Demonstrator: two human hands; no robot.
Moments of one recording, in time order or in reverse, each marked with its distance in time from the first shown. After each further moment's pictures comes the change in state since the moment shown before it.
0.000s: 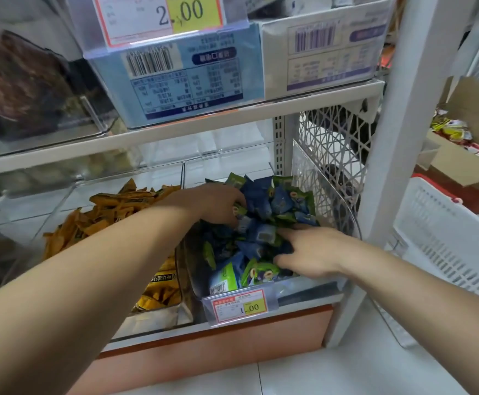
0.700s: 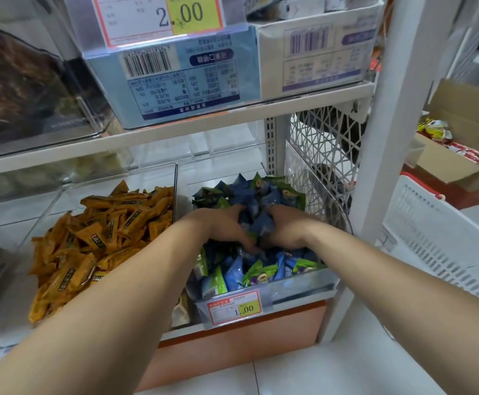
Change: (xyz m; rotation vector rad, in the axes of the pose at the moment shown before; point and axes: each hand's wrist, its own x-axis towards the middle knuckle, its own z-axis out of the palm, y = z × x) left_hand -0.001 0.023 0.033 -0.534 -0.198 -0.122; right_hand 0.044 -0.010 -0.012 0.330 0.097 0.082
